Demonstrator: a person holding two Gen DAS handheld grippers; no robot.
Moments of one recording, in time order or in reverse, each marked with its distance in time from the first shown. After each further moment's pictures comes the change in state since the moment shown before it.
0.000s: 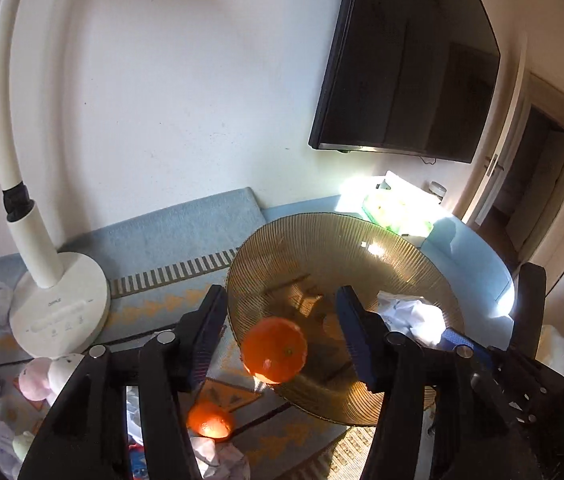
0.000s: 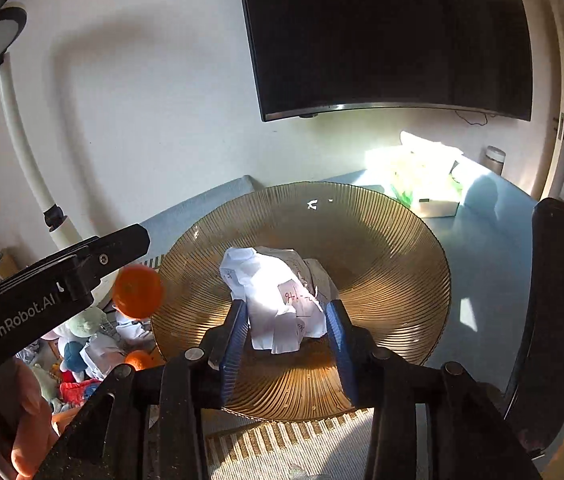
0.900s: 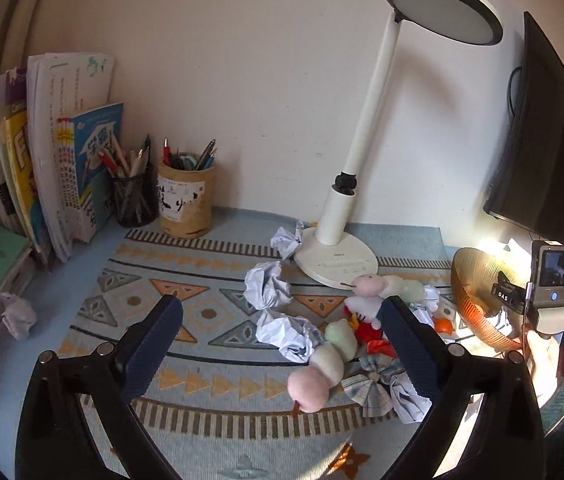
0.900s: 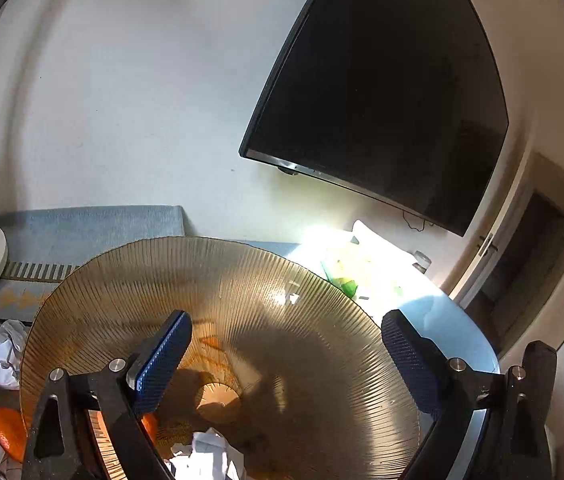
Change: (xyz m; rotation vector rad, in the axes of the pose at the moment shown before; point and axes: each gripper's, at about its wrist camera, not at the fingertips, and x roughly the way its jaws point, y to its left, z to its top) left arm -0.253 0.180 -0.113 -0.290 -0.174 0.446; right arm 0.065 0.060 0.022 -0.306 -0.194 -0.463
